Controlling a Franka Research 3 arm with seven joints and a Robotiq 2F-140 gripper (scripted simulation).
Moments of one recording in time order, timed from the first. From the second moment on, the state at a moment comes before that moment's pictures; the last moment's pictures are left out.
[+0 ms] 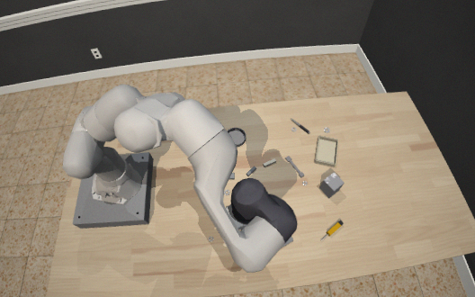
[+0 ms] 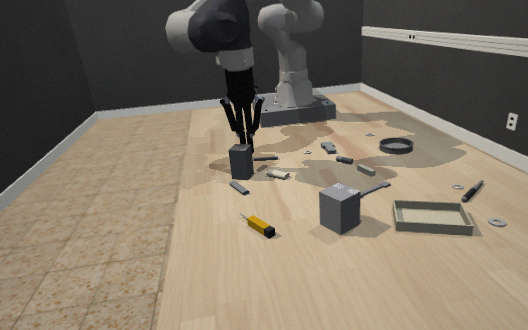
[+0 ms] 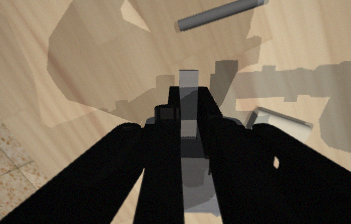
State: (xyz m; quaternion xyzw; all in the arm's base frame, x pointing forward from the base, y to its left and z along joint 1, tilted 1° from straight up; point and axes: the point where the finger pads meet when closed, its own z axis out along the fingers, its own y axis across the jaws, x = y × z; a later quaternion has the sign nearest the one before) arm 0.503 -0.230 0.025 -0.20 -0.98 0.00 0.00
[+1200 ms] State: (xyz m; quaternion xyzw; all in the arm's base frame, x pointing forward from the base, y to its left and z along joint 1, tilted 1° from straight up) arm 0.503 -0.229 0.026 -0.20 -0.98 0.00 0.01
